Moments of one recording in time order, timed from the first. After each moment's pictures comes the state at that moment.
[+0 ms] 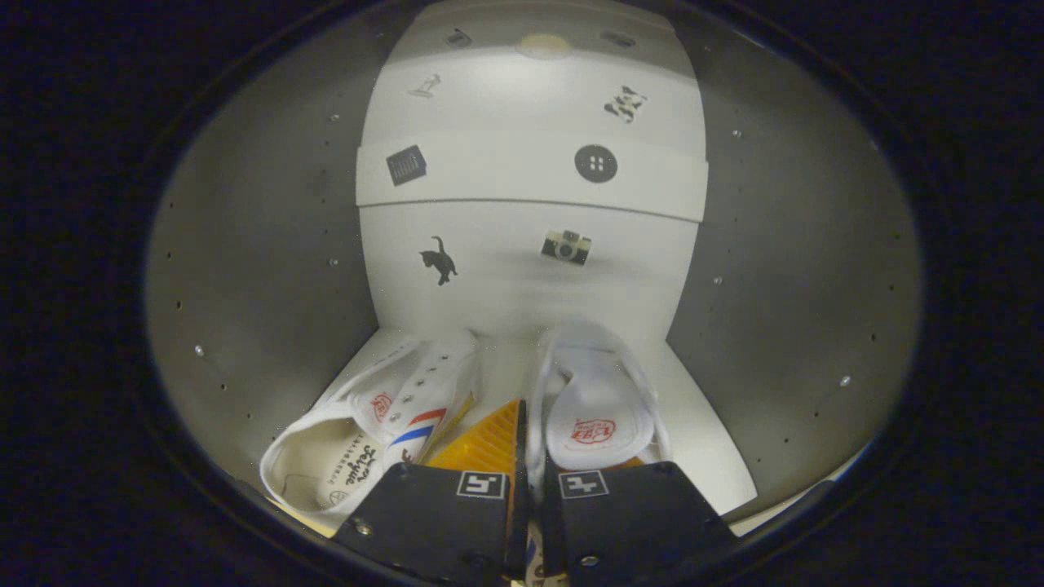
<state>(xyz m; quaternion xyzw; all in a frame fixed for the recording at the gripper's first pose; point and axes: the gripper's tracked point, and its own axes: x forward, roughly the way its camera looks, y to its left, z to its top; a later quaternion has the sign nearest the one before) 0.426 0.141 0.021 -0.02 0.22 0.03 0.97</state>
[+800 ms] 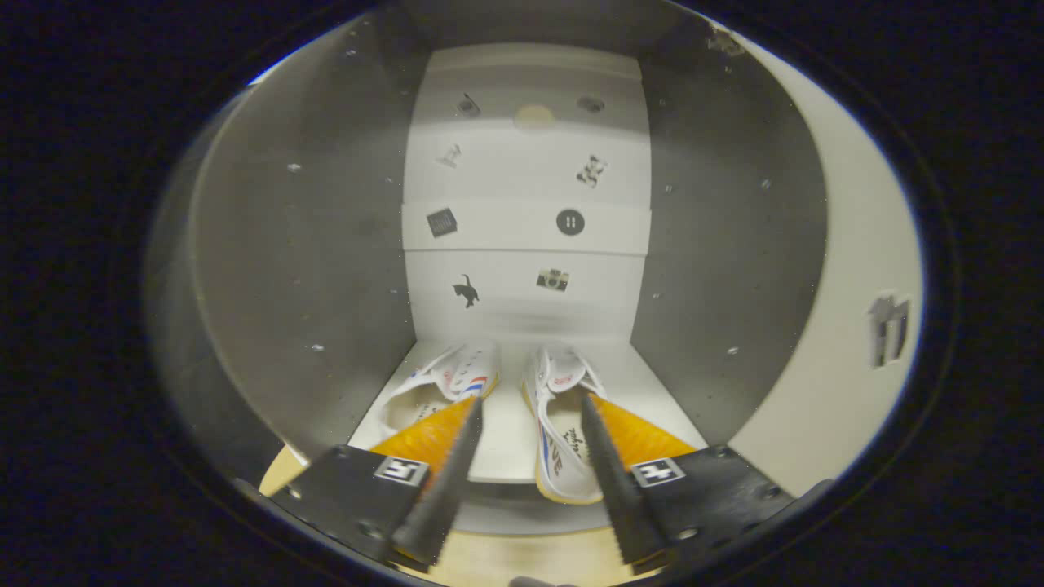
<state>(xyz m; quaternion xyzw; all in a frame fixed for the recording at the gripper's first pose) 0.283 0.145 0.084 -0.03 0.12 0.02 0.99</state>
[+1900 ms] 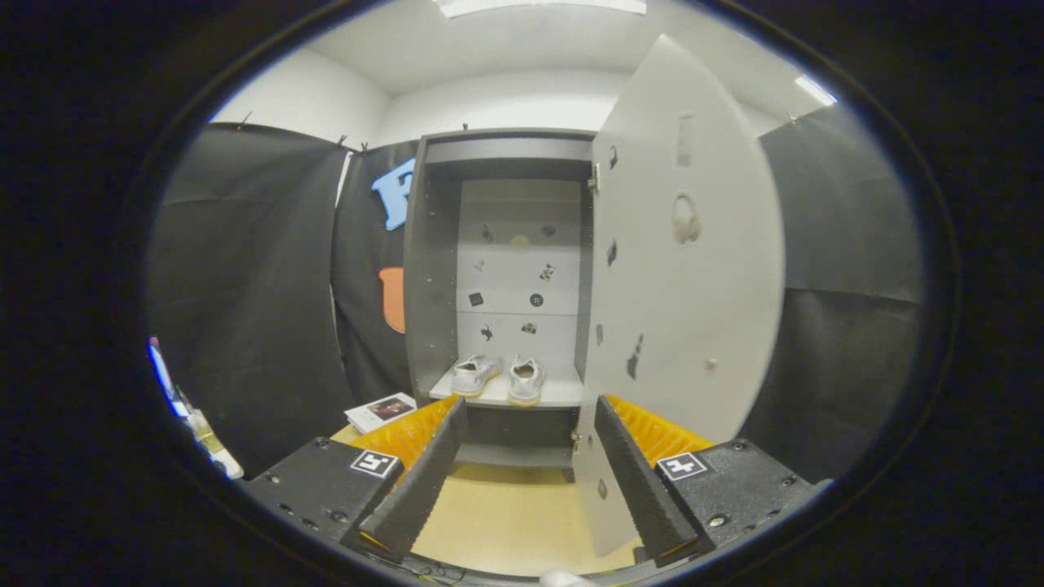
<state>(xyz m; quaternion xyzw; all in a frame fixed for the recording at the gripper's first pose) -0.076 0.031 0.155 -0.01 0.01 0.05 1.00</state>
